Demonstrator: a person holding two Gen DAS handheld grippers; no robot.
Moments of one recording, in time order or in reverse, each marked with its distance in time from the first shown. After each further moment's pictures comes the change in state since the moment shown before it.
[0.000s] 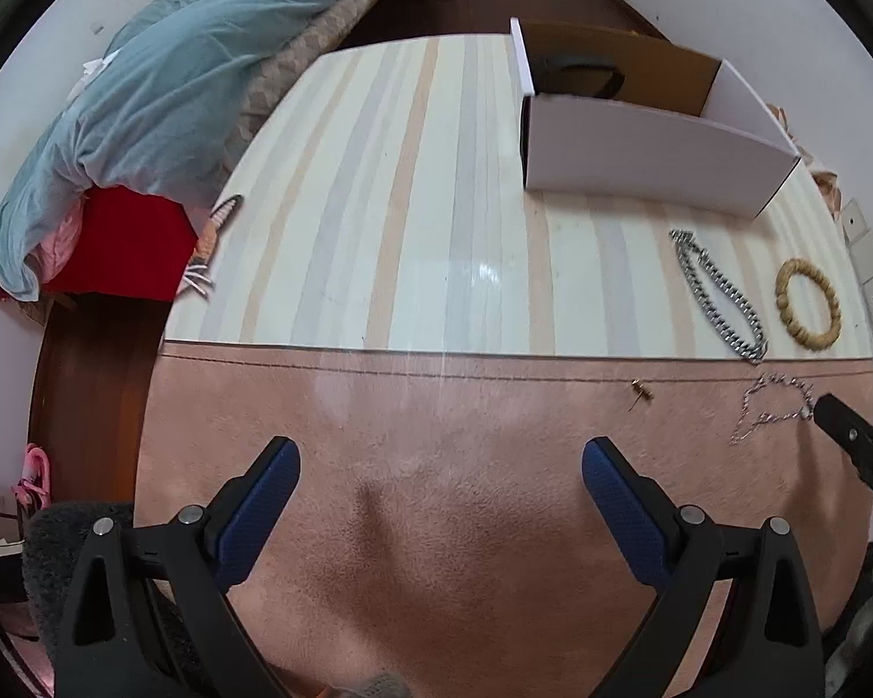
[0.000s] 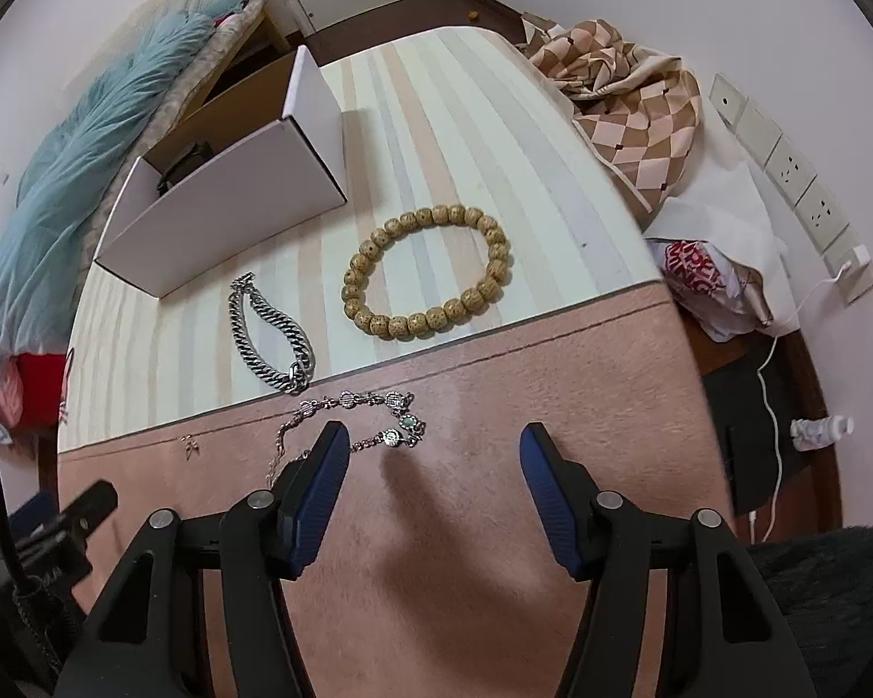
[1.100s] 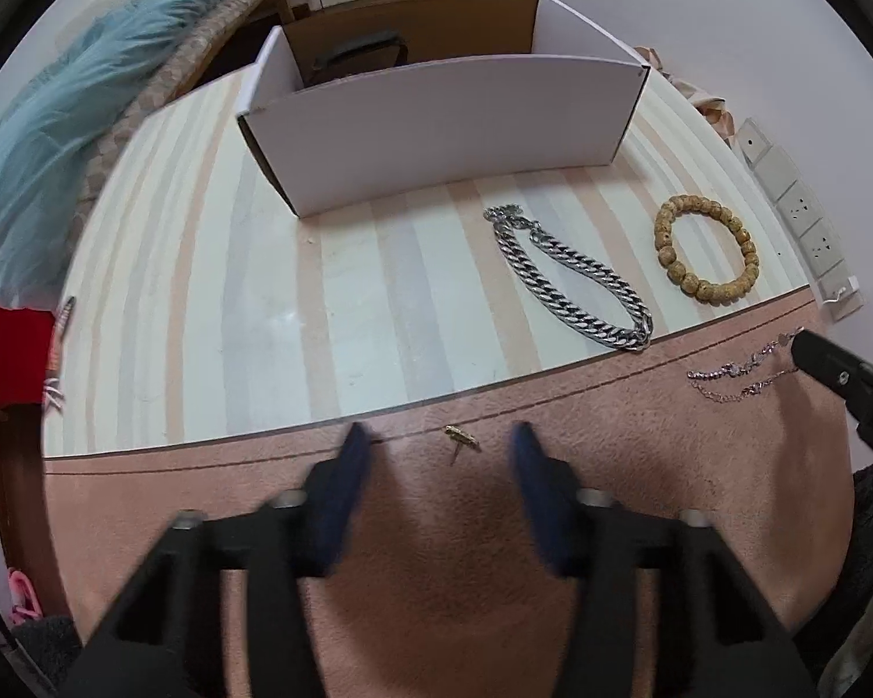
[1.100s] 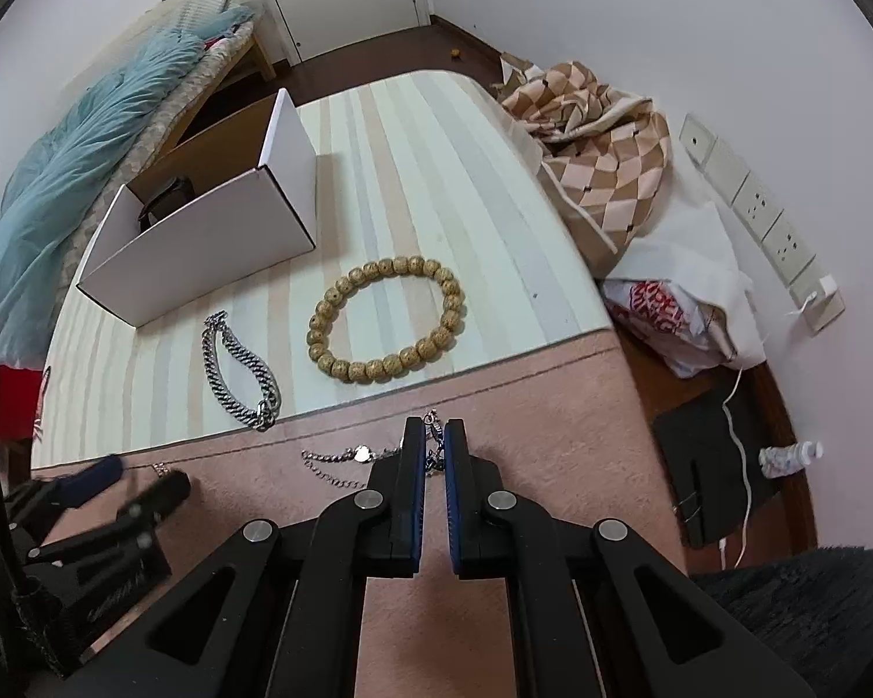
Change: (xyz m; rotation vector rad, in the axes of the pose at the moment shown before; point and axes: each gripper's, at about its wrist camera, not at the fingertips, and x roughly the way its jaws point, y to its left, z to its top) left arm 0.021 -0.073 0.008 0.242 -0.039 -0.217; right arm -0.016 -0.003 0.008 -0.015 -0.077 -0.075
